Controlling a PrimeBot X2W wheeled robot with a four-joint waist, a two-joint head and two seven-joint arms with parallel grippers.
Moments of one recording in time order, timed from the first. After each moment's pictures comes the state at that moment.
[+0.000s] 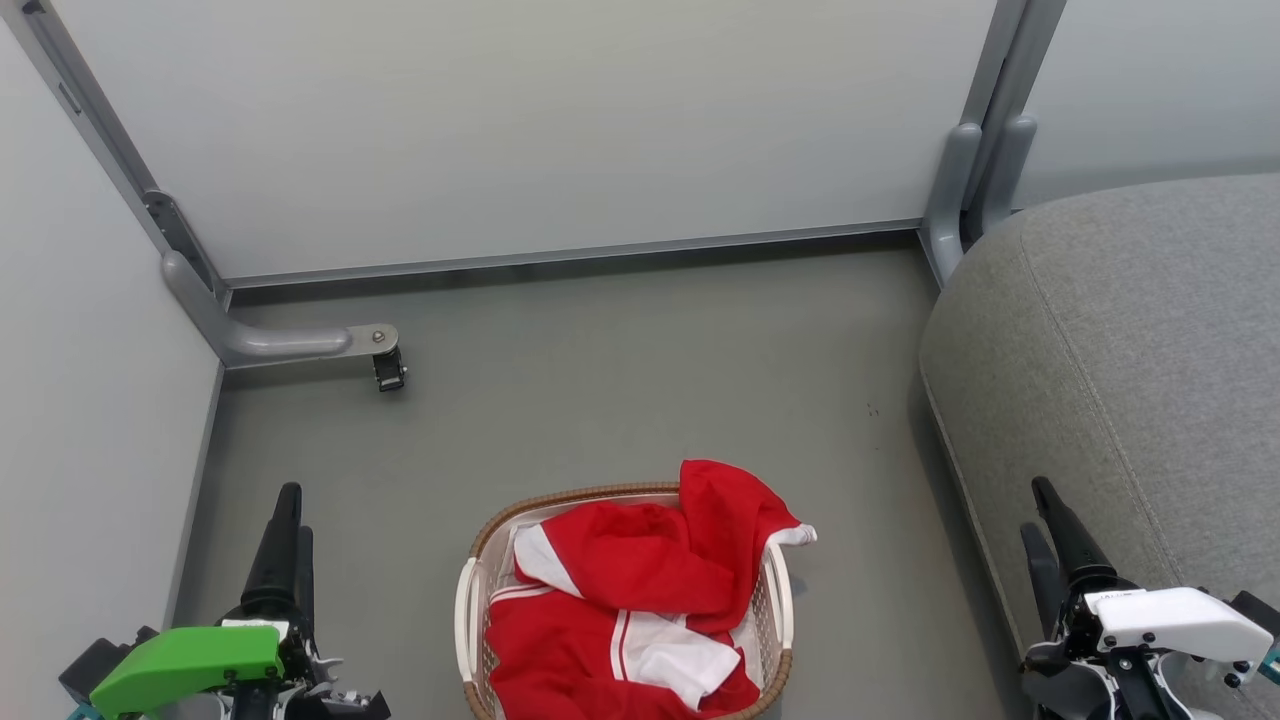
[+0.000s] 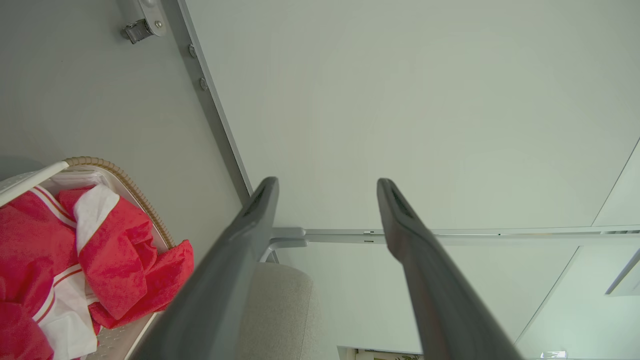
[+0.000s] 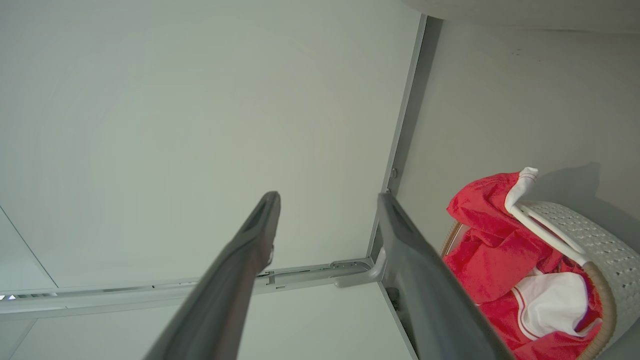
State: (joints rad) left arm -0.05 0.04 0.06 0.25 -1.56 -0.13 0.05; right arm -0.05 -0.03 -0.08 0.28 1.56 0.13 0.05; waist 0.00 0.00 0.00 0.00
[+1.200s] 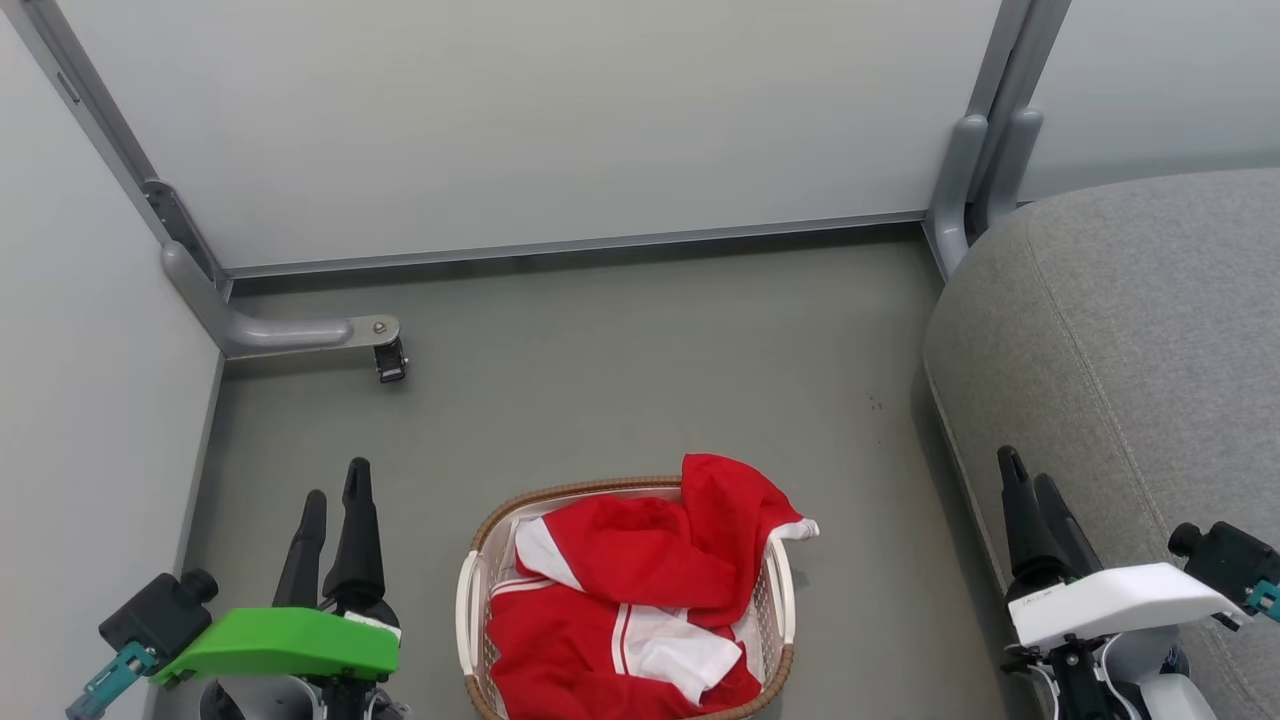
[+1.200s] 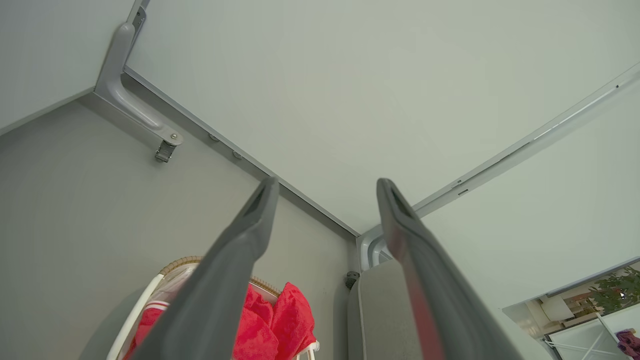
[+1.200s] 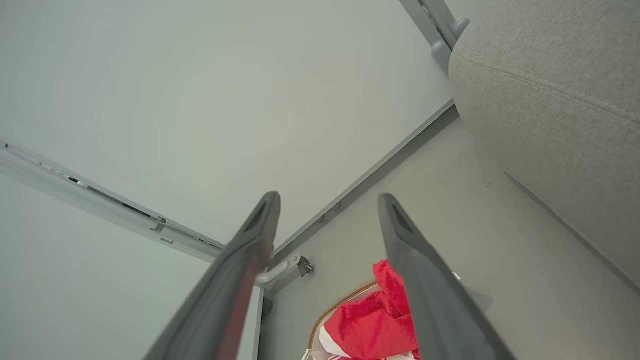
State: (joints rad) left arm -0.02 0.04 -0.06 0.13 -0.90 -0.10 -0.09; right arm -0.04 -0.04 -0.01 0.17 0.90 0.13 -0.08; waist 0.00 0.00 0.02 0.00
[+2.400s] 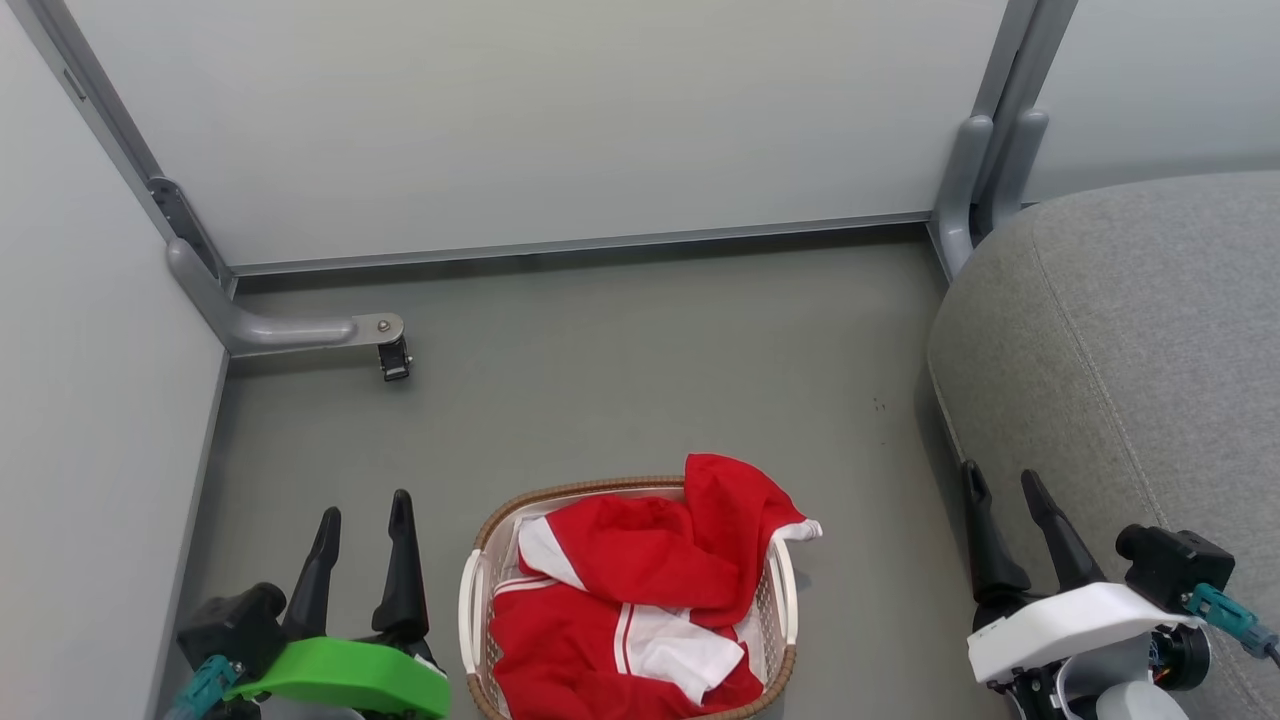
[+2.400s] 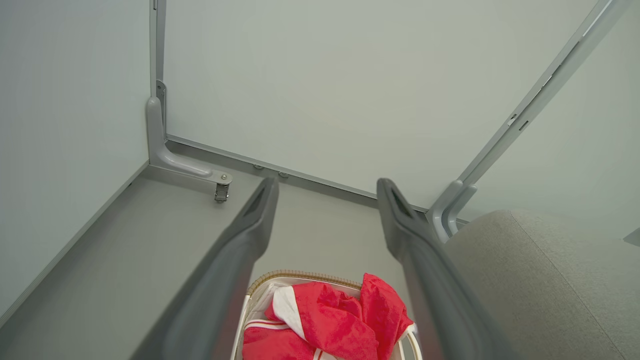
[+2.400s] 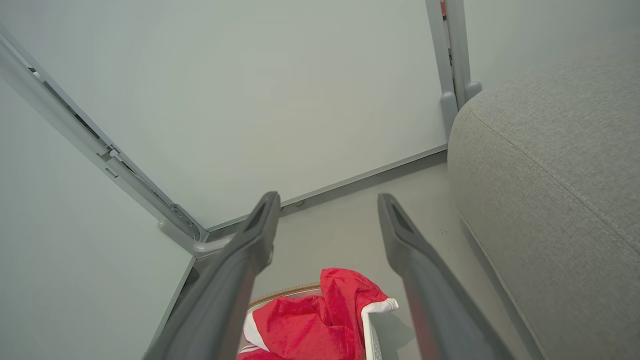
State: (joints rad) left arm 0.01 0.04 -0.11 0.17 -0.49 -0.07 -0.18; right arm -0.03 -0.04 0.04 0.18 0.51 0.13 -0.18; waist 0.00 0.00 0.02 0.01
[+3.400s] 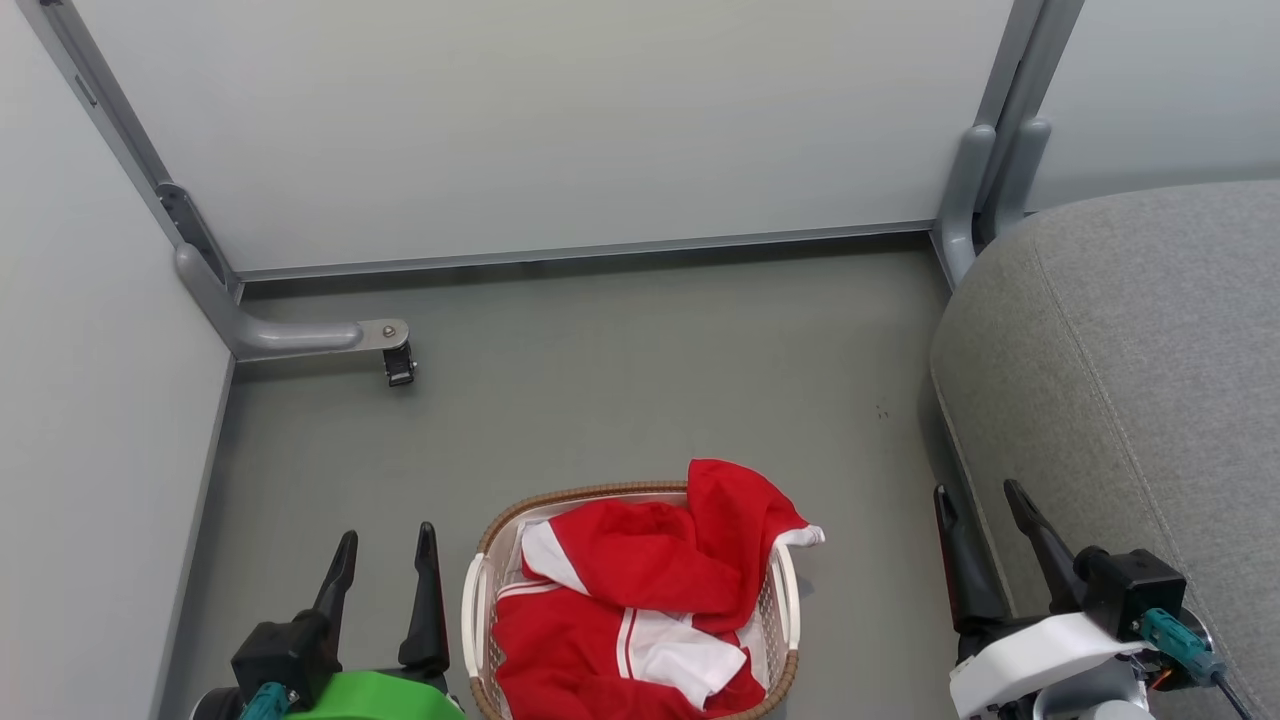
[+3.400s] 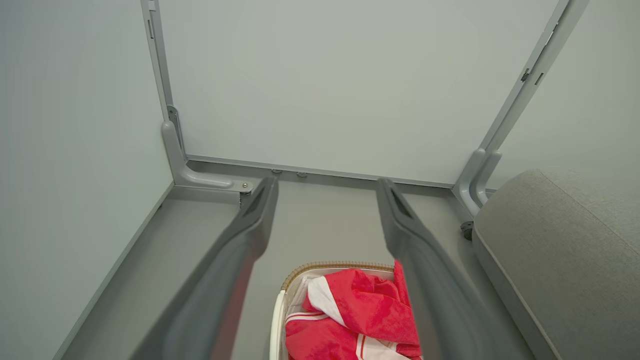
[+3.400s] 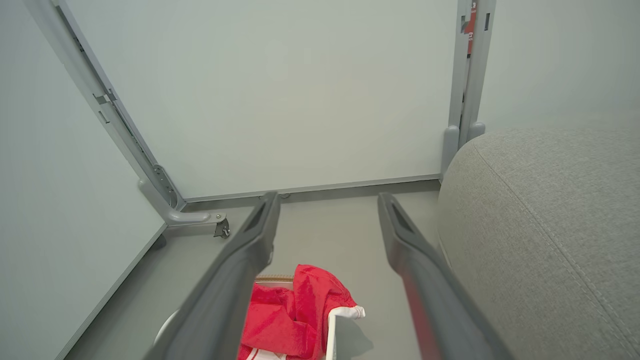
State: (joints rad) left arm 0.04 0.05 -0.14 0.21 -0.30 -0.05 -0.24; right arm 0.00 -0.05 0.07 0.18 0.27 0.13 -0.24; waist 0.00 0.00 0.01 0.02
